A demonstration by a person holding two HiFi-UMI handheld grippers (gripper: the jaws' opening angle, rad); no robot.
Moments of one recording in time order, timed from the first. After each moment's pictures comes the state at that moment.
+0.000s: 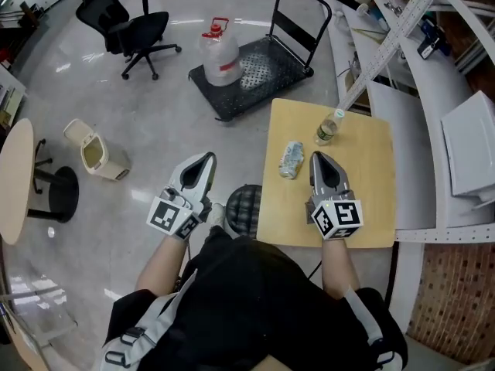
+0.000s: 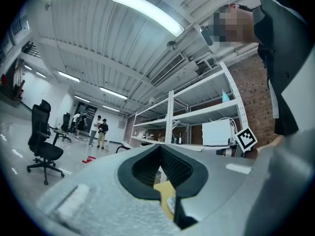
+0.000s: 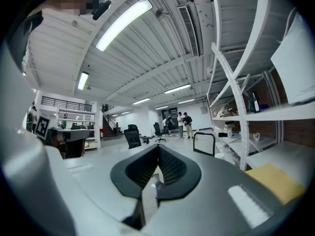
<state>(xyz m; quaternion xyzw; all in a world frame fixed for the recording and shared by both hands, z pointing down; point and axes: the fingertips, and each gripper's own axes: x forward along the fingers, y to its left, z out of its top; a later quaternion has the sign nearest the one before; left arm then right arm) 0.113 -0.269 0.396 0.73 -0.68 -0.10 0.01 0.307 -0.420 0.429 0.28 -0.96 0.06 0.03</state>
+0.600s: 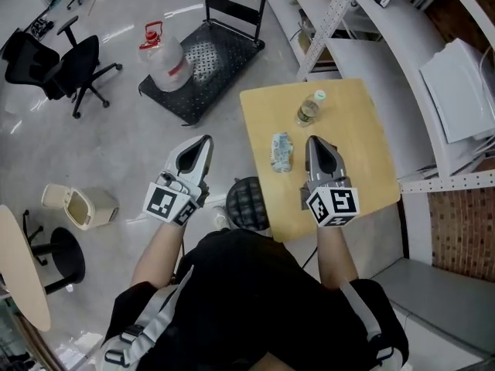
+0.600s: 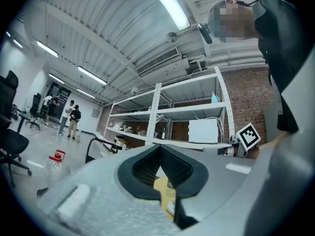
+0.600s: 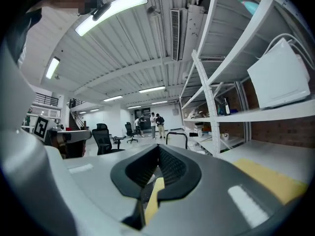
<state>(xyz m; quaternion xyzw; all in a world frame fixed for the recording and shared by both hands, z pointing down) 0.074 -0.392 0.414 0.84 -0.54 -0.10 0.04 0.301 -0.456 0.442 0.46 -0.89 0.07 0.03</state>
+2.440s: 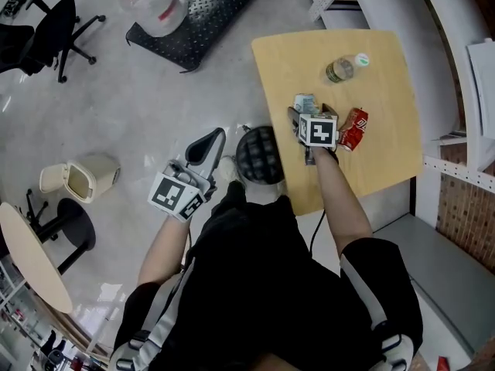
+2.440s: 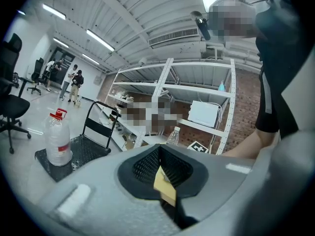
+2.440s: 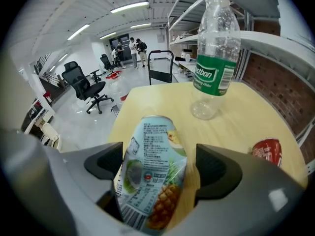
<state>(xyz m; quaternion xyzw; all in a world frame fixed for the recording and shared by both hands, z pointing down) 0.065 -0.395 0.537 0.85 -0.49 -0.03 0.20 0.283 -0.512 0.751 0.45 -0.74 0.28 0.41</state>
